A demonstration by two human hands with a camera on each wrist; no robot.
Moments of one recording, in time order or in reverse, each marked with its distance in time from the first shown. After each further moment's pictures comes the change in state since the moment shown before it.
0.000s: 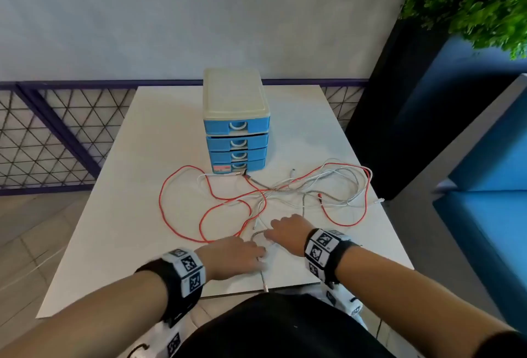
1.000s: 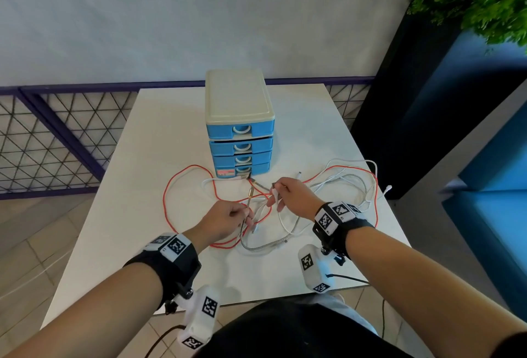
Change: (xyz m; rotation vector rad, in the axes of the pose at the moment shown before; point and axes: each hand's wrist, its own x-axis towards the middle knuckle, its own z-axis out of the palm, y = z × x) left_hand -0.001 -0.052 -0.036 -1.180 0.550 -0.844; right_hand 0.035 0.048 -0.036 1.426 0.470 0.324
